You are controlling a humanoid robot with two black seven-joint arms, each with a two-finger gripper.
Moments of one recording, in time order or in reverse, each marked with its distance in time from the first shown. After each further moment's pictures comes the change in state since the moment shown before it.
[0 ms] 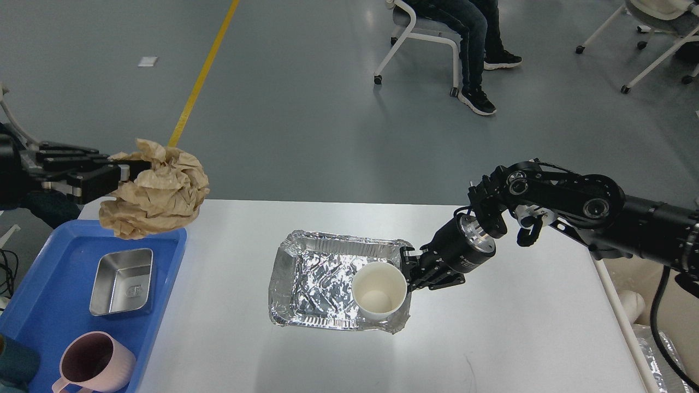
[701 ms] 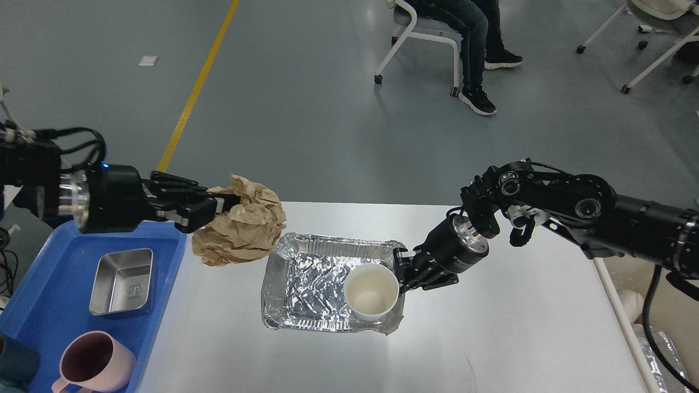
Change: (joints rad) left arm -0.014 -0.433 0.133 0.022 0.211 -0.037 0.131; right arm 0.008 0.024 0.001 -0.005 -0.002 0.000 0.000
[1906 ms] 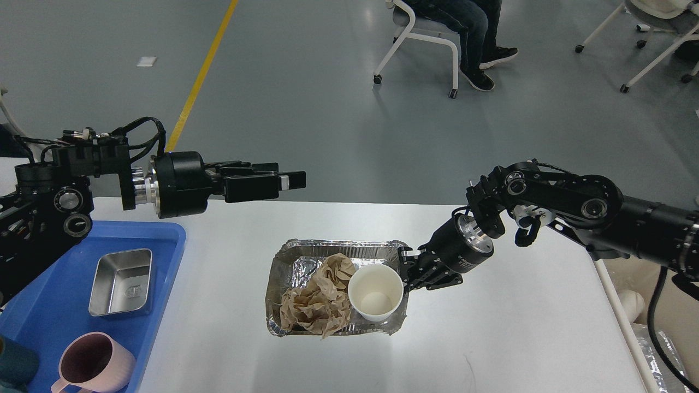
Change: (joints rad) left arm 0.085 -0.234 -0.191 0.143 -0.223 0.009 0.056; right arm -0.015 -0.017 0.014 0.002 0.003 0.001 0.000
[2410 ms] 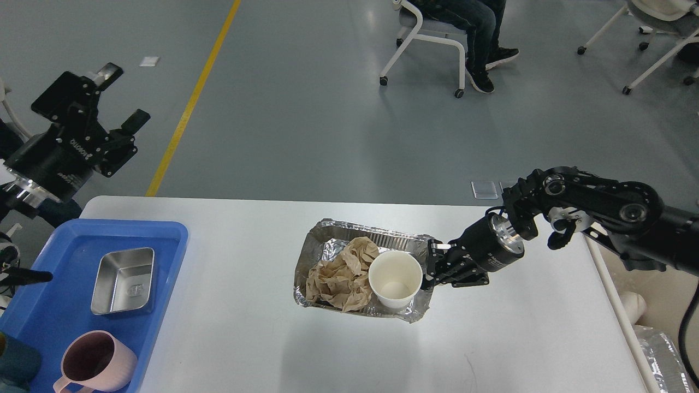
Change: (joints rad) left arm 0.358 -0.010 -0.376 0.264 -0.876 0.212 0.000; right arm -0.077 -0.126 0.066 0.002 0.013 0.000 0.000
